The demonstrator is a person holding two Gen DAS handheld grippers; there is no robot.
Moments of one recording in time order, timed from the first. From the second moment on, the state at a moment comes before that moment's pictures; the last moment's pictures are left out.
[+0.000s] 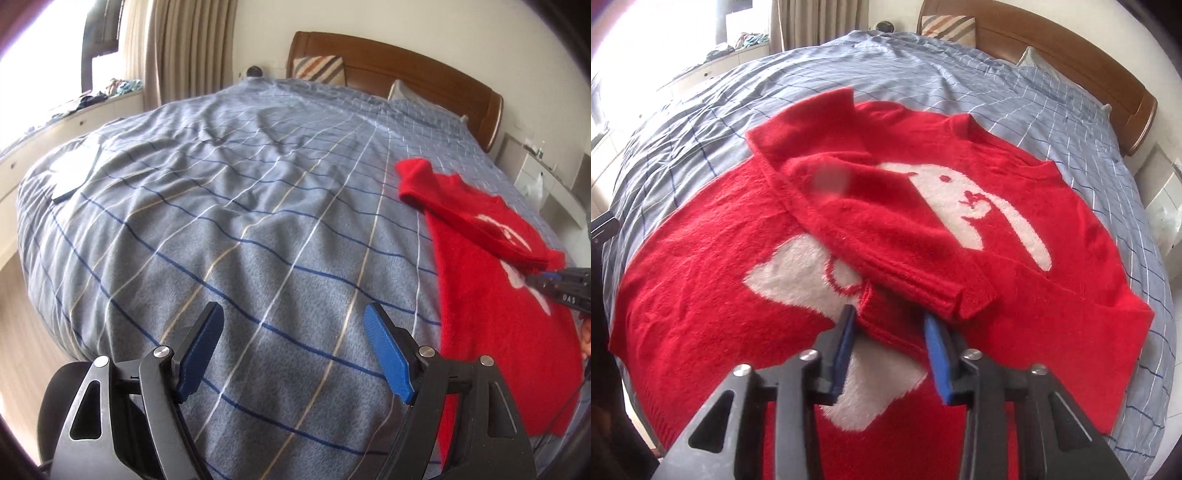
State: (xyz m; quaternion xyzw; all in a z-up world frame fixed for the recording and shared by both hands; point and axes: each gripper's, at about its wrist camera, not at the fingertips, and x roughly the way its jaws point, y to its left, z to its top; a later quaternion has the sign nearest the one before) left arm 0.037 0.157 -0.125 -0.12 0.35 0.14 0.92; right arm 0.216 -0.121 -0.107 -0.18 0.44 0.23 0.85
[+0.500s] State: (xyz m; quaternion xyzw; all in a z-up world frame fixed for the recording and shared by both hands) left arm 0.038 0.149 -0.129 -0.11 0.36 0.13 0.92; right arm 0.137 -0.509 -0.044 0.14 0.37 -0.13 0.91
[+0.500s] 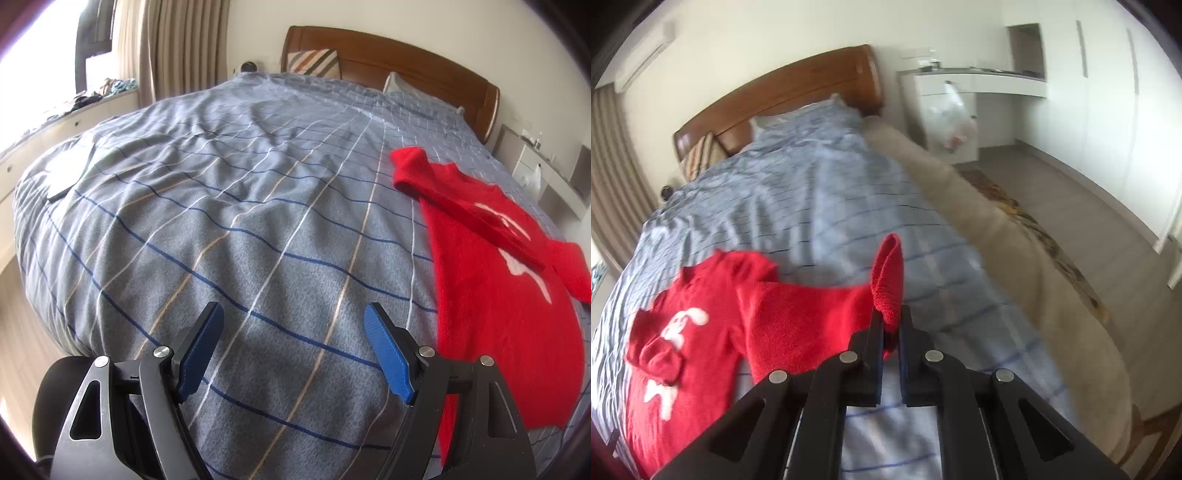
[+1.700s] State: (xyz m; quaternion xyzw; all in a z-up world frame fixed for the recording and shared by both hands) left arm 0.063 0.083 -0.013 0.02 0.29 -0.01 0.96; right arm 0.038 -0.523 -0.077 0.21 0.36 -0.12 0.90
